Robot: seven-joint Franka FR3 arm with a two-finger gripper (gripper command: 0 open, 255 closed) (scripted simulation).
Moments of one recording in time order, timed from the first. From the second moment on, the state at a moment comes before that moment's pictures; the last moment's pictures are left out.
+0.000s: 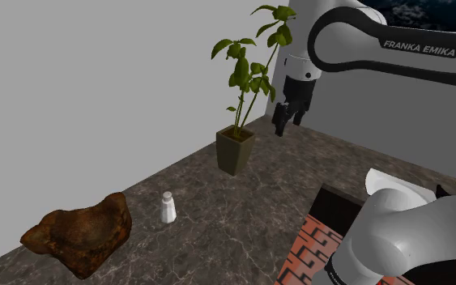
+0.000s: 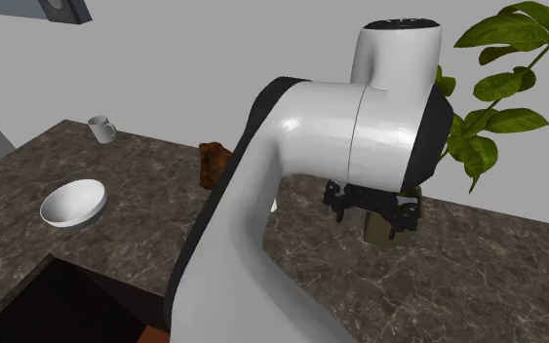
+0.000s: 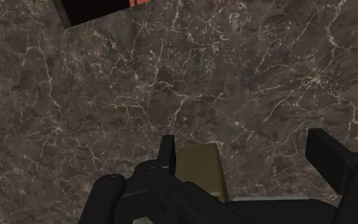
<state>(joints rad) 0.01 -0.78 0.04 -2.31 -0.11 1.56 0.07</state>
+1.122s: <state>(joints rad) 0.12 -0.55 0.14 -2.48 0.05 2.07 0.16</state>
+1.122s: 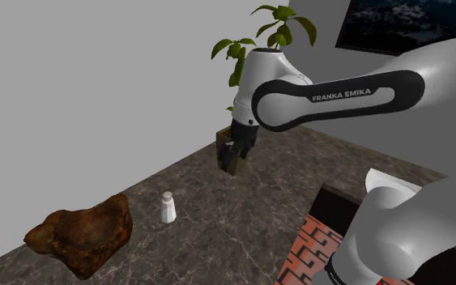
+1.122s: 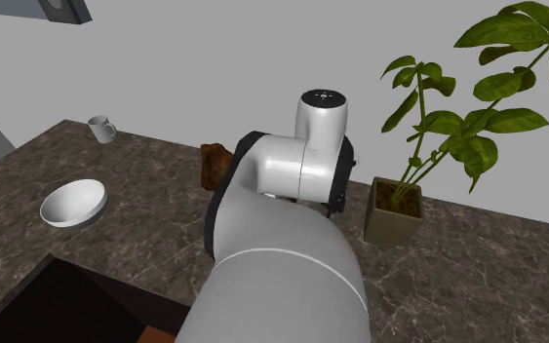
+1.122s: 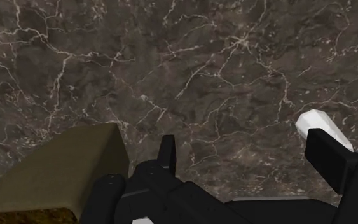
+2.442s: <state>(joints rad) 0.23 -0.01 0.28 -2.36 0.09 2.62 0.24</state>
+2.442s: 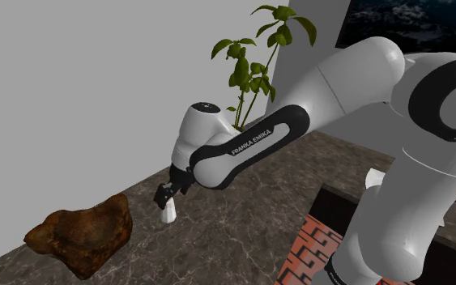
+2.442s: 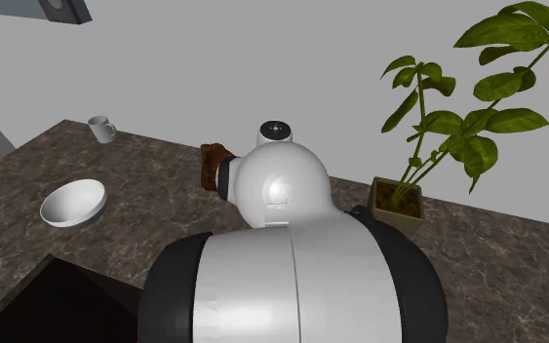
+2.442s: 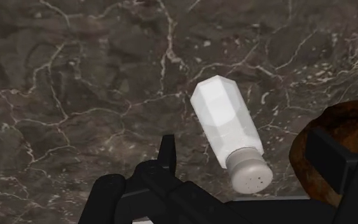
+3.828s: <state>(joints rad) 0.23 0.06 0.28 -2.35 0.06 2.68 0.26</state>
